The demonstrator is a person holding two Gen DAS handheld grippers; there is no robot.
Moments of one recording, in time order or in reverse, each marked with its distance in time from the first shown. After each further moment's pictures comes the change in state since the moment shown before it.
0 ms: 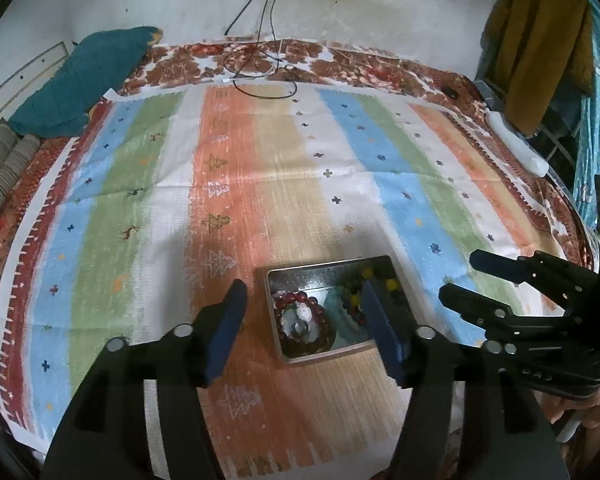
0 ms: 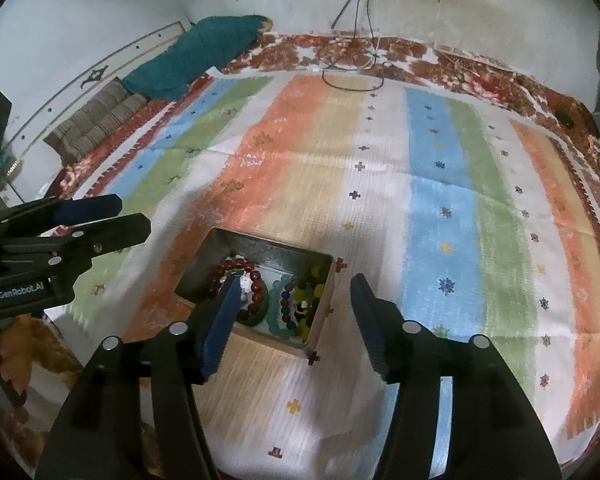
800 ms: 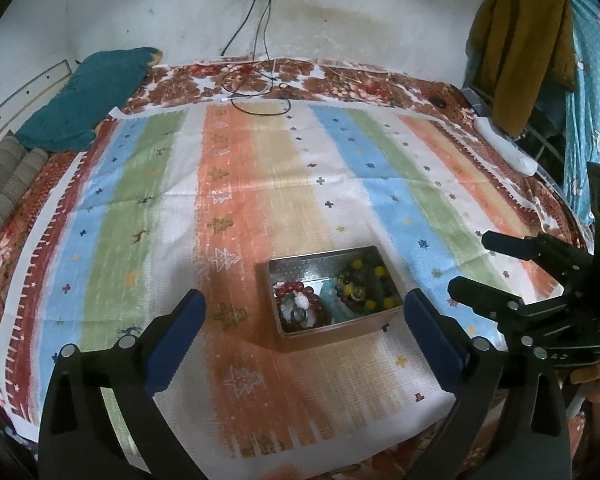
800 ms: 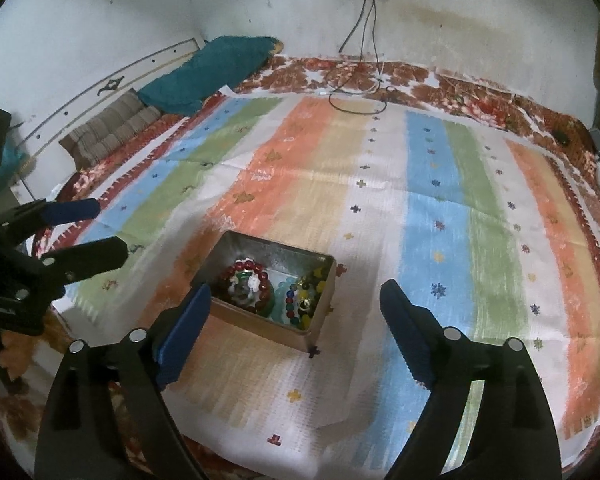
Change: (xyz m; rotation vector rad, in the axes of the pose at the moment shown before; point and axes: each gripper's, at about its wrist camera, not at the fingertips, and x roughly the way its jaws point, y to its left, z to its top) left arm -0.035 -0.004 -0.024 0.030 -0.072 -0.001; right arm -0.027 0.001 -0.014 -0.036 -0.088 0.015
